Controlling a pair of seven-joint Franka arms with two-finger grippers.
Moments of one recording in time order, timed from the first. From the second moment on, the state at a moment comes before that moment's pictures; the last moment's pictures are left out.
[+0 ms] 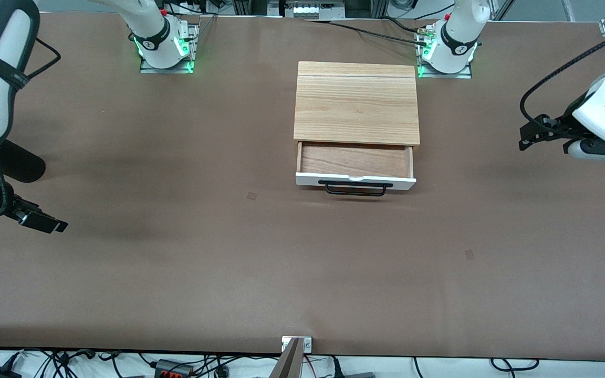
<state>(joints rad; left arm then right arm) 0.02 -0.03 -0.04 -1.77 -0.02 1.75 0.04 0.43 0.57 -0.72 -1.16 0.49 1.63 0.22</state>
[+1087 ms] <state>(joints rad) 0.02 -0.01 -0.04 -1.68 0.00 1.65 0.03 -0.06 0.30 0.06 -1.34 -0.03 1.53 0.18</state>
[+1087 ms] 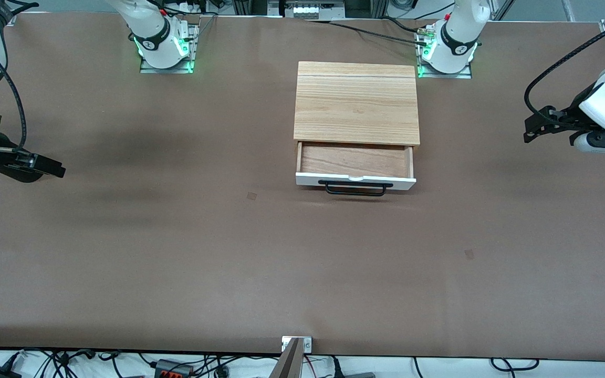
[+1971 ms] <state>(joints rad) 0.02 -0.01 -0.04 -1.68 0.00 1.65 0.03 -0.09 0.20 0.07 -1.41 0.05 1.52 0.18</state>
